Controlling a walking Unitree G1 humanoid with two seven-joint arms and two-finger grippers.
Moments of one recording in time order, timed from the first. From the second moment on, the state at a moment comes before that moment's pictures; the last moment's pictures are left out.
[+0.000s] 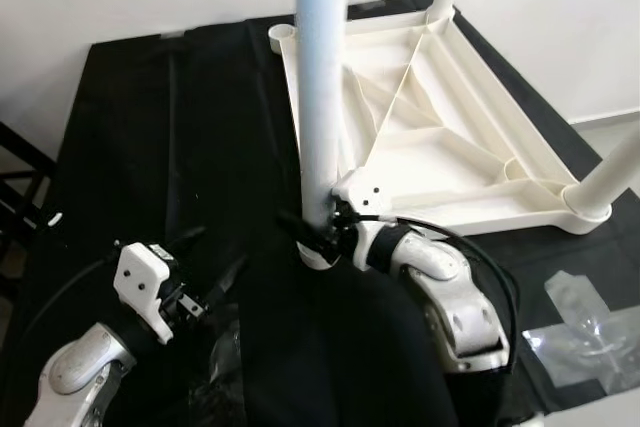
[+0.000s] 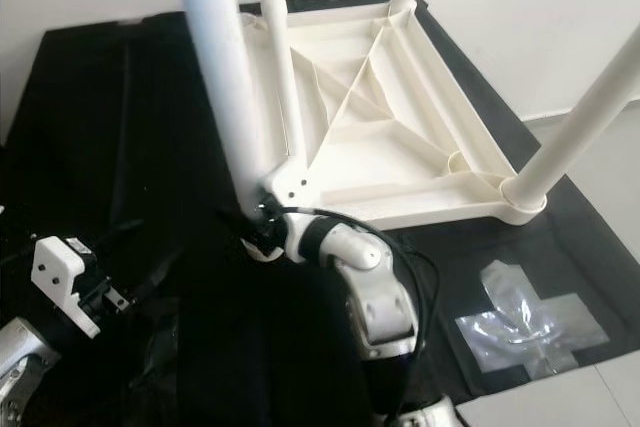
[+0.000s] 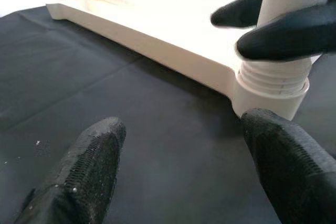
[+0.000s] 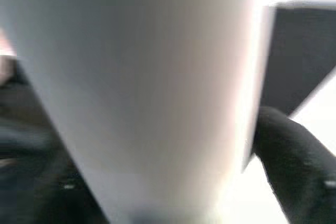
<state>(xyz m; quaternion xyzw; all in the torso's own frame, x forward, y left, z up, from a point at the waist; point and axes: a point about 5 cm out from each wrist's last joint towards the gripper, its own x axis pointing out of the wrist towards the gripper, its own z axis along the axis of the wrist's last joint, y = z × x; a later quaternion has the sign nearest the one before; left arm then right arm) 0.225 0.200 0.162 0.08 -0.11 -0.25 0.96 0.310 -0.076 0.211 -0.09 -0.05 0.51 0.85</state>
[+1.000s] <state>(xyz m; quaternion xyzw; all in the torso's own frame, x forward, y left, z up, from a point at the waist) 0.201 0.197 0.158 0.08 -0.08 -0.25 0.96 0.360 -0.095 0.278 -0.19 -0.01 0.75 0.63</state>
